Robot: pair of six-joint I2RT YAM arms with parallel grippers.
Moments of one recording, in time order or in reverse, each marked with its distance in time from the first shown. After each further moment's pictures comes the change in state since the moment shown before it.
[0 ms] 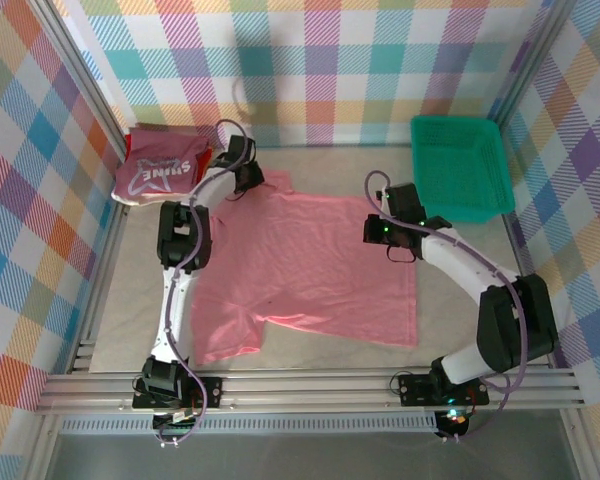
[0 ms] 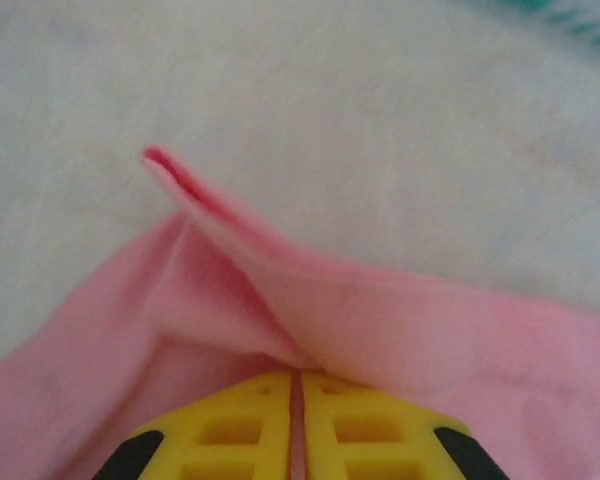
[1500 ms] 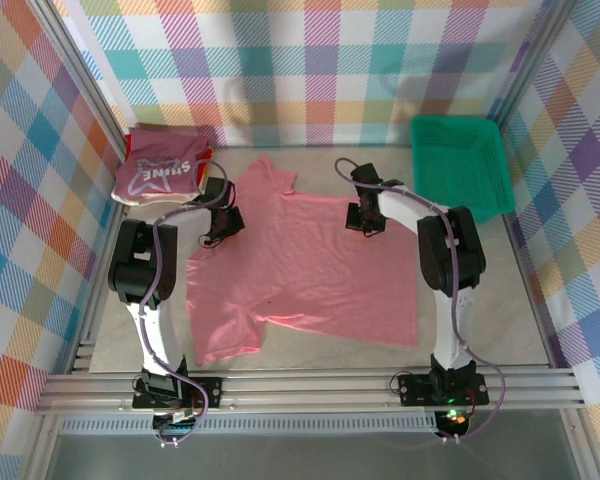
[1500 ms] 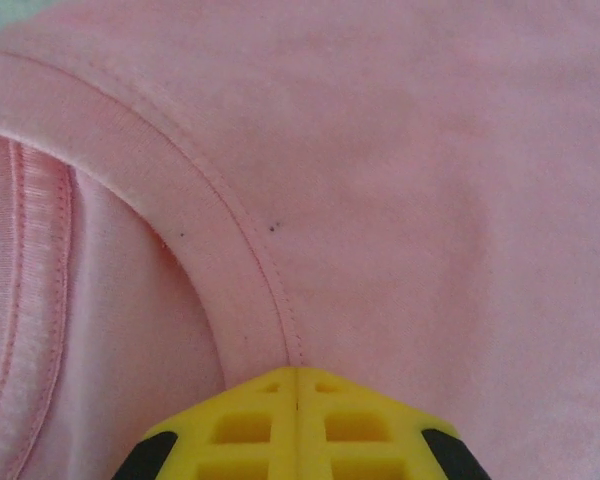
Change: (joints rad) left arm 0.037 -0.588 -0.962 0.190 0.010 -0.035; right arm 0.005 0.650 0.554 -0.283 0.136 0.081
